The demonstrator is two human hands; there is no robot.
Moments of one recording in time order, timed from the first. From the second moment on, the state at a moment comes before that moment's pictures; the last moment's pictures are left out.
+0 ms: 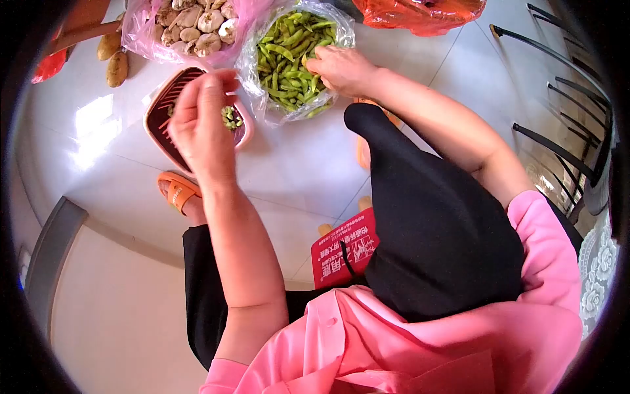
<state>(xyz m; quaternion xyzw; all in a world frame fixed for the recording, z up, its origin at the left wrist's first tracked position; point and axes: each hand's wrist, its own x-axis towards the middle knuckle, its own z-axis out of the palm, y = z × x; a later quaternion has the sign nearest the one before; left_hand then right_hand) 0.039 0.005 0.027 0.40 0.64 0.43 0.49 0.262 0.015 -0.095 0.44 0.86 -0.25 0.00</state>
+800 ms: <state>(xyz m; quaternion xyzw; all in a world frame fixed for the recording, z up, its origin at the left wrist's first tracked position) 0.111 -0.027 0.009 0.51 0.68 0.28 0.45 0.260 0.016 -0.014 0.52 0.49 -0.67 -0.21</state>
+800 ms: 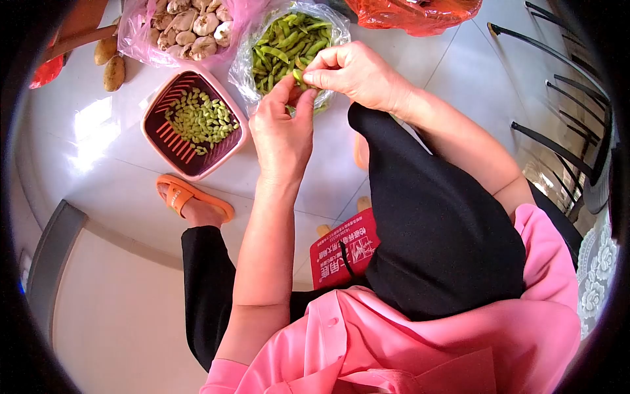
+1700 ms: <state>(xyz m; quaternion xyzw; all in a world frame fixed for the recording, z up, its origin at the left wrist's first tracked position) 0.113 -0.029 0.017 0.52 0.69 0.21 0.45 0.267 0.012 -0.005 0.51 0.51 -0.68 -0.15</state>
